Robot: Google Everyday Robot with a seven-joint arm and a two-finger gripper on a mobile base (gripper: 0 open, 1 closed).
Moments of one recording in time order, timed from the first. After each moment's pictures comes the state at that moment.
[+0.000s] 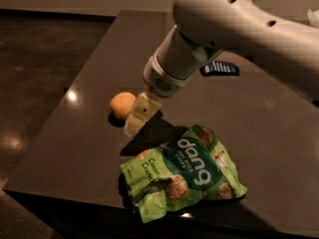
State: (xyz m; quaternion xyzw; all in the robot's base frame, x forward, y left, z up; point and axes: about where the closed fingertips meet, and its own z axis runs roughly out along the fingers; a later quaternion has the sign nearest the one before) arm 0.510 0.030 0.874 -0.59 0.76 0.15 0.24
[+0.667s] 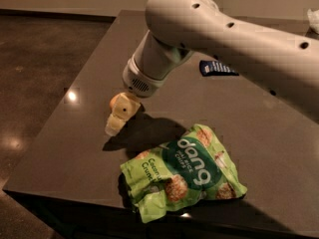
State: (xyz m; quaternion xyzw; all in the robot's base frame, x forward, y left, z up) arm 0.521 0.077 0.859 -0.60 0.75 0.17 0.22
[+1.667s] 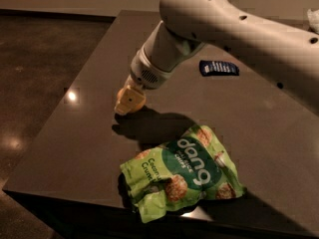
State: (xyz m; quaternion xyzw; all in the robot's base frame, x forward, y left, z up) arm 0.537 0.069 0.870 -0.60 0.74 0.19 0.24
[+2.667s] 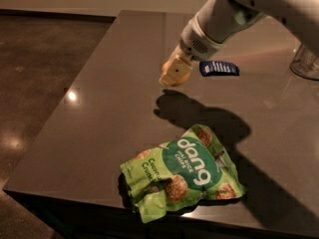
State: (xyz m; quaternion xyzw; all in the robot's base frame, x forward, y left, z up) arm 0.593 -0.049 0.915 -0.55 0.78 0.13 0.27
